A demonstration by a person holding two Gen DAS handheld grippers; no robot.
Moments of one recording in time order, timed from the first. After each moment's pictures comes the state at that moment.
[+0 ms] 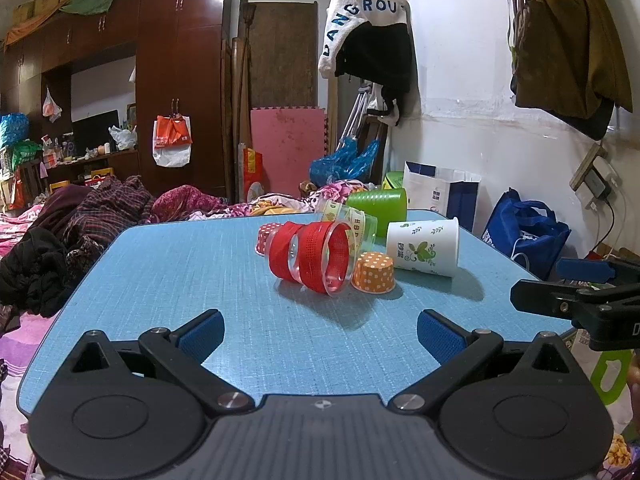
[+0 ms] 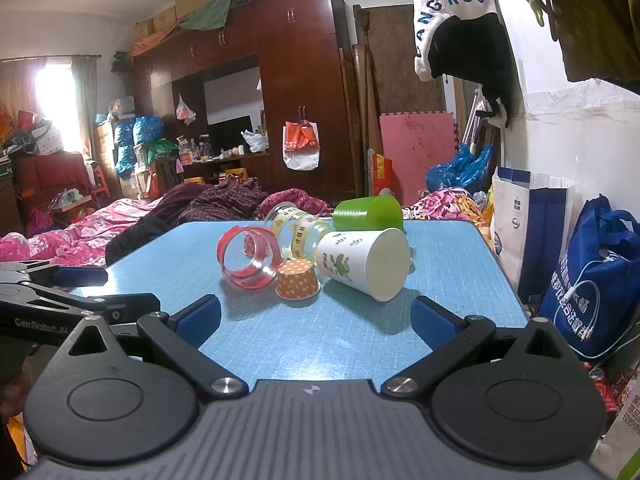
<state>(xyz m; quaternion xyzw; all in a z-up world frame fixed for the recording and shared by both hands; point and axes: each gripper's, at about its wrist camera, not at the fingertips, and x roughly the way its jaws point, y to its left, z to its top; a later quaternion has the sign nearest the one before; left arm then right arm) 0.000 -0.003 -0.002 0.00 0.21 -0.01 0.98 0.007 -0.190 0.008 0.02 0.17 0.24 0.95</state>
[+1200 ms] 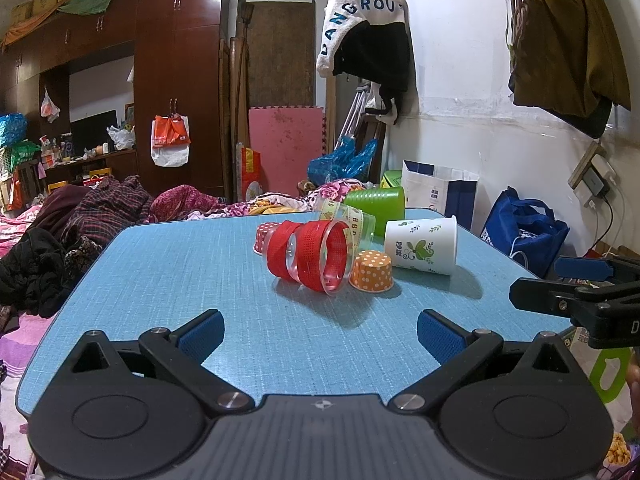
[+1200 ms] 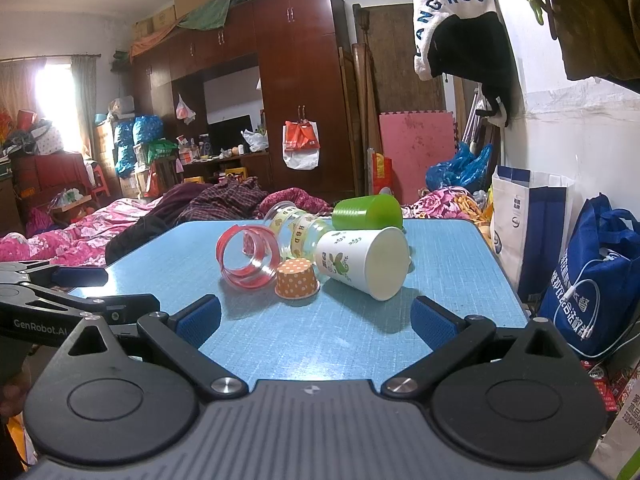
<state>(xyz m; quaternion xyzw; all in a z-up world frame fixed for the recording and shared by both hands) -0.001 -0.003 -0.002 0.00 0.21 -0.01 0.98 0.007 -0.191 0.008 0.02 0.18 0.24 0.95</state>
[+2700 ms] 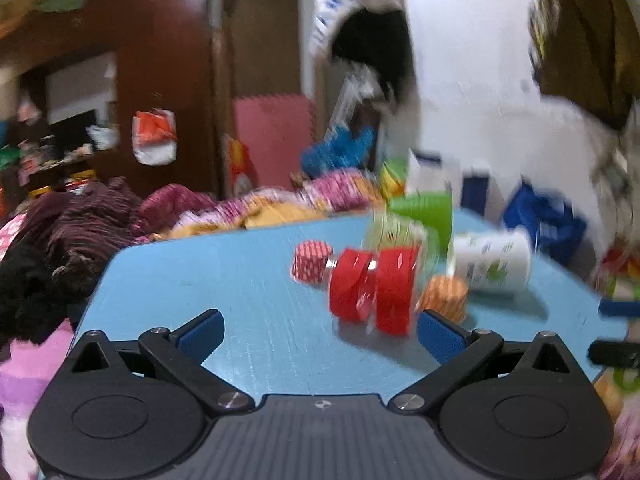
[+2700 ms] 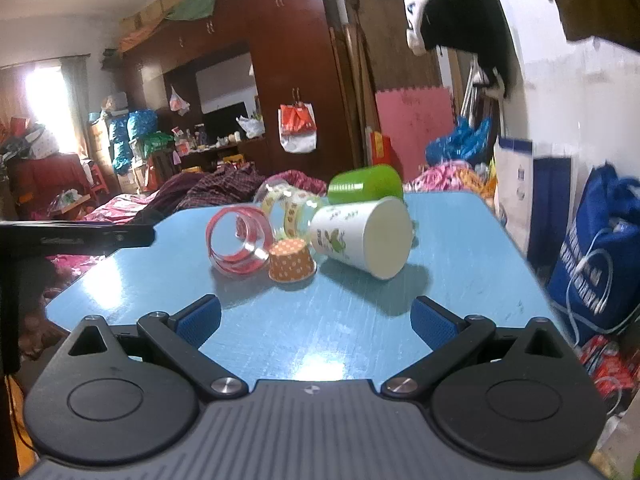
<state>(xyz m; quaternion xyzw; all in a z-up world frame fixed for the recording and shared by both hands) 0.089 0.060 0.003 0.04 0.25 -0.05 0.97 0.031 -0.186 -0.010 0.05 0.22 0.25 0.94</state>
